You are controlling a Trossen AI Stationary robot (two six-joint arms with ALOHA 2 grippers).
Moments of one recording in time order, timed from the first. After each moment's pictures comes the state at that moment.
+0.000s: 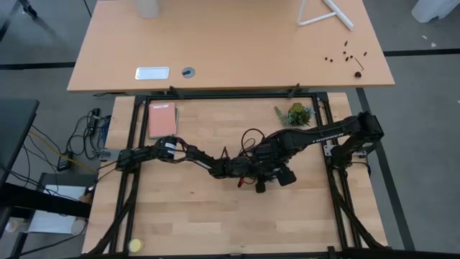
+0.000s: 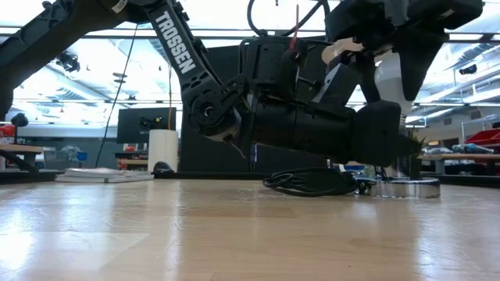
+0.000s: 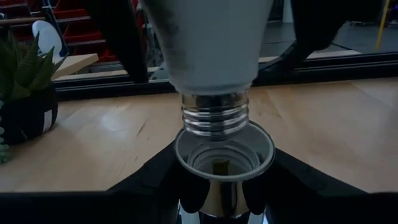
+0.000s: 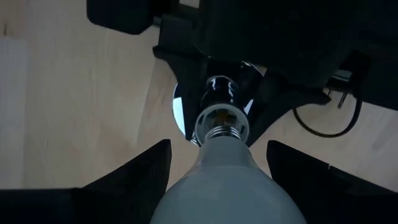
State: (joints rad) left arm -0.09 2.44 1.42 0.95 -0.16 0.08; right arm 0.13 1.63 1.33 -1.23 -0.05 -0.17
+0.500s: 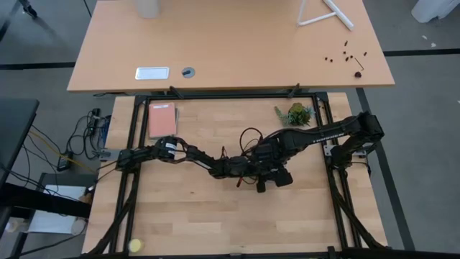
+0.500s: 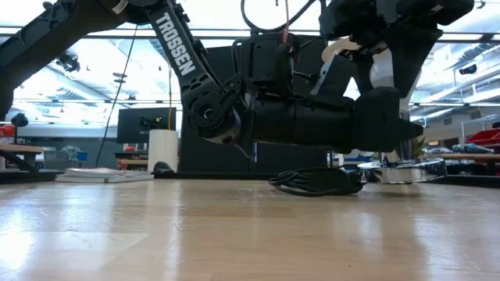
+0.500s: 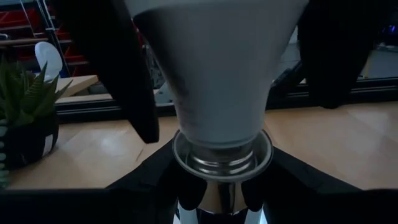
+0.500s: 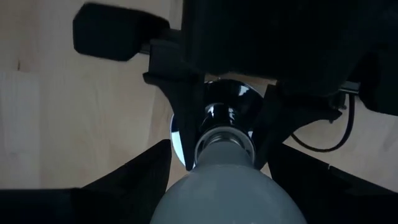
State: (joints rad) left arm -0.09 2.45 1.42 1.06 -0.15 0.10; right arm 0.14 1.63 1.33 -1.18 -0.06 -0.07
